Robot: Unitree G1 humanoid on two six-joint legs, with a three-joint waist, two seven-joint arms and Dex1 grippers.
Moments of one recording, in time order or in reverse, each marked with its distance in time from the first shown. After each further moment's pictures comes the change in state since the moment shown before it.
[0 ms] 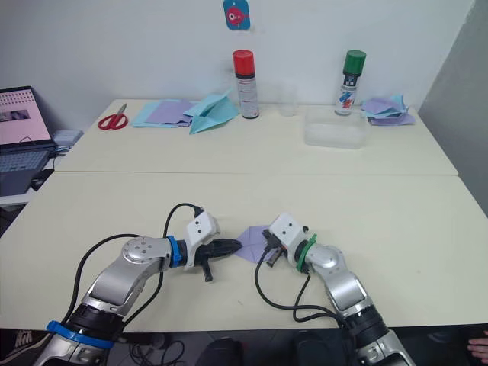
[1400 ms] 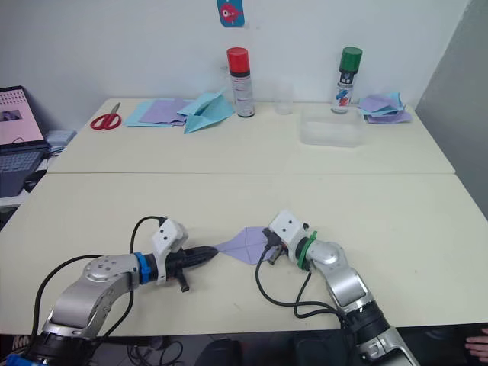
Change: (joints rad) left arm 0.210 0.080 0.190 -0.127 -0.138 0.095 0.029; right arm -0.025 -0.012 -0.004 0.002 0.000 0.020 0.023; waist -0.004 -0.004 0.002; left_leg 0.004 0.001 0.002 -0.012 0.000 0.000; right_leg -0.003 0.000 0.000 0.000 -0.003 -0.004
